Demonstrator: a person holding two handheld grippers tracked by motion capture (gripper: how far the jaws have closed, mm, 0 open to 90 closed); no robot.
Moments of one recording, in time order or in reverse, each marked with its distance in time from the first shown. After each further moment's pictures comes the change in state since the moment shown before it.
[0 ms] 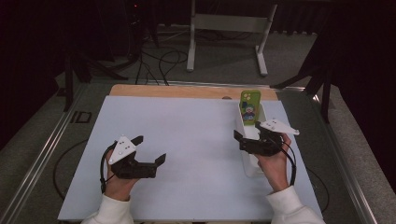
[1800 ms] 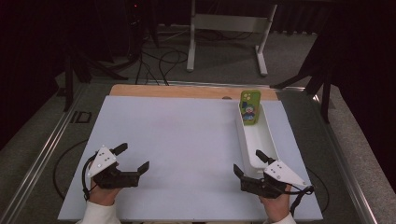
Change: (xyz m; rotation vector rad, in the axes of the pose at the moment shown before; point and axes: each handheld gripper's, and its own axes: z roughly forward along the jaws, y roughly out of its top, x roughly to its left) left arm 0.023 -0.035 -0.032 -0.051 0.017 0.006; right arm 0.044 -0.069 -0.064 -0.154 0.044 -0.101
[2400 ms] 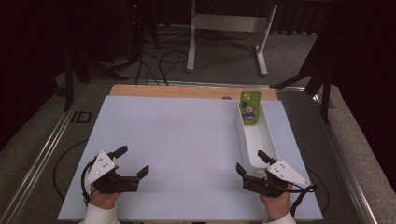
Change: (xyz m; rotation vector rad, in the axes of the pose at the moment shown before) left arm -0.004 -0.008 -0.006 -0.052 -0.015 0.022; right arm -0.010 -0.012 0.003 -0.013 -0.010 0.064
